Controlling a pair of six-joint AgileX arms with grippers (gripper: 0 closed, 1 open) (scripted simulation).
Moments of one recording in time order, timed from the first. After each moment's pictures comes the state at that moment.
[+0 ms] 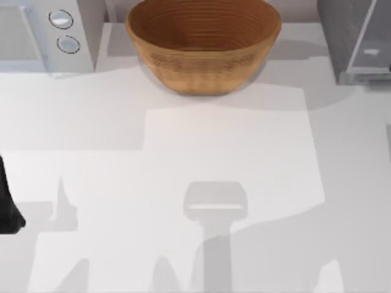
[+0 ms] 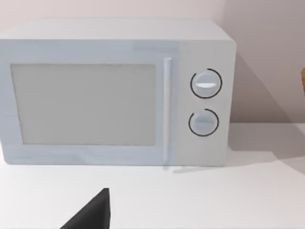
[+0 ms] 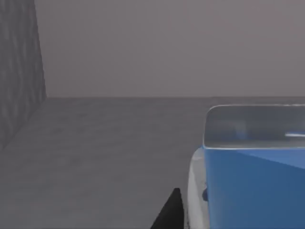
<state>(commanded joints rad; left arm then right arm) 0.00 0.00 0.00 0.00 0.00 0.00 -0.19 2.37 1.12 1.25 -0.15 0.01</state>
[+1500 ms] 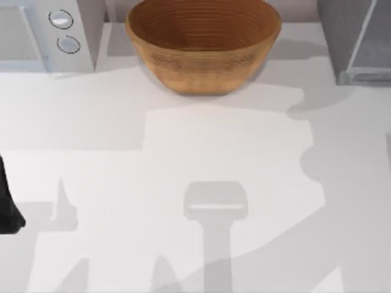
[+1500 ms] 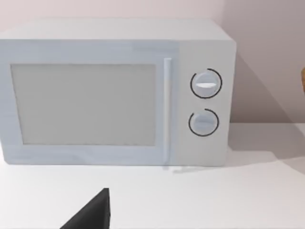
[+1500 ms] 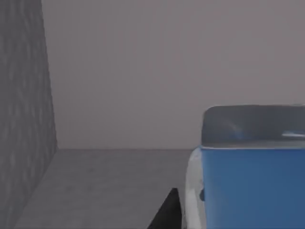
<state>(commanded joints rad) 0.00 0.00 0.00 0.00 0.00 0.00 -0.20 2.17 1.05 1.14 -0.16 0.02</state>
